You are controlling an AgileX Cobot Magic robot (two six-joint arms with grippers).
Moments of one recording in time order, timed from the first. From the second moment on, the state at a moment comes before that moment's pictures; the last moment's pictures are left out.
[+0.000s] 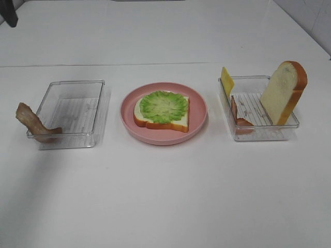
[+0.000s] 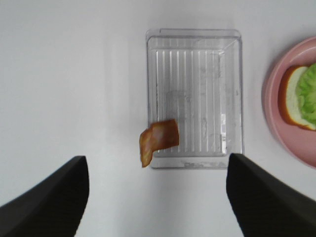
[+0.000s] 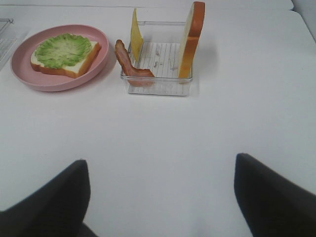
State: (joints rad) left arm -0.09 1.74 -1.70 -0.03 1.21 -0.19; right arm -0.02 -0.01 -0.50 0.17 1.07 -0.13
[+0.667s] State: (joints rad) left arm -0.07 1.86 -1.47 -0.01 1.11 -0.21; right arm -0.02 -0.01 -0.50 0.17 1.07 -0.13
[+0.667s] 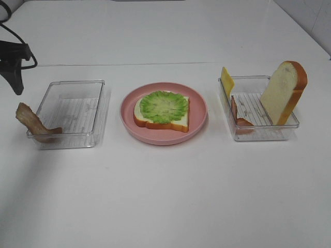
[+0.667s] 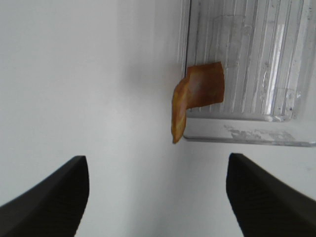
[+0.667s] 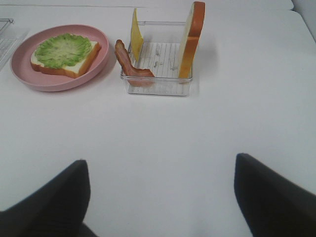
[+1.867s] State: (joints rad) left arm -0.07 2.04 -1.47 -0.10 0.98 -0.21; right arm -0.02 -0.01 -0.50 0.17 1.07 -0.13
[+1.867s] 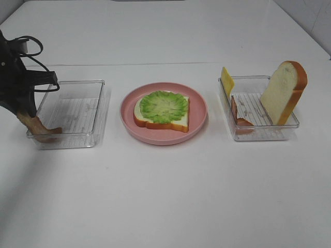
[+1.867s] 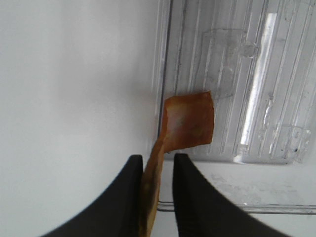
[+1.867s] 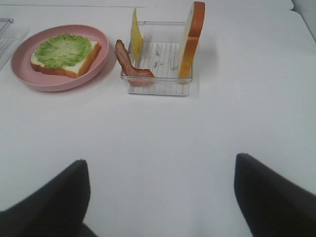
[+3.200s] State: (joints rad) left arm -0.11 1.95 -1.54 -0.88 0.85 0.26; right arm -0.02 -0.01 -0.50 0.17 1.07 -0.13
